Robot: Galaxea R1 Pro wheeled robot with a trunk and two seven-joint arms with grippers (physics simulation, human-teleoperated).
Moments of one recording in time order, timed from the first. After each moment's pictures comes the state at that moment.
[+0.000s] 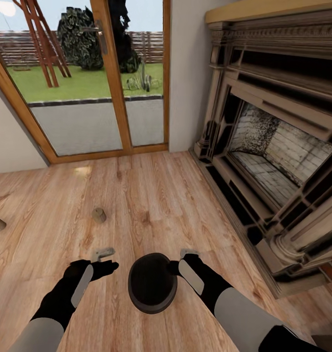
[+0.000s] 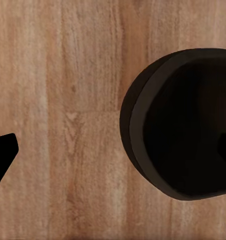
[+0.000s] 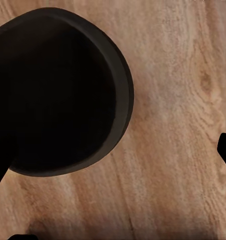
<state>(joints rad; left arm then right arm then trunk) -0.54 0.05 0.04 -0.92 0.29 0.73 0.09 -0.77 0.17 0.57 -0.56 -0.79 0.53 -0.48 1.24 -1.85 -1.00</state>
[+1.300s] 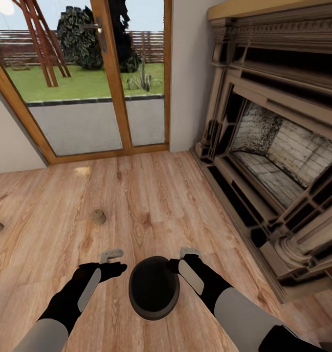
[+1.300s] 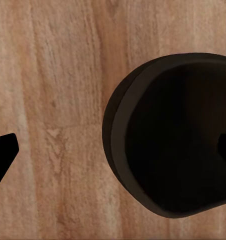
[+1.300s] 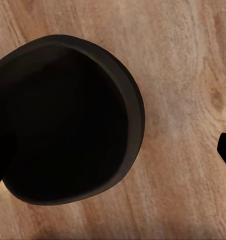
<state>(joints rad) -0.54 0.04 -0.08 -0.89 0.33 0.65 0.07 -0.77 0.17 0.58 -0.56 -0.79 0.49 -0.46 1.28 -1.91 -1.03</state>
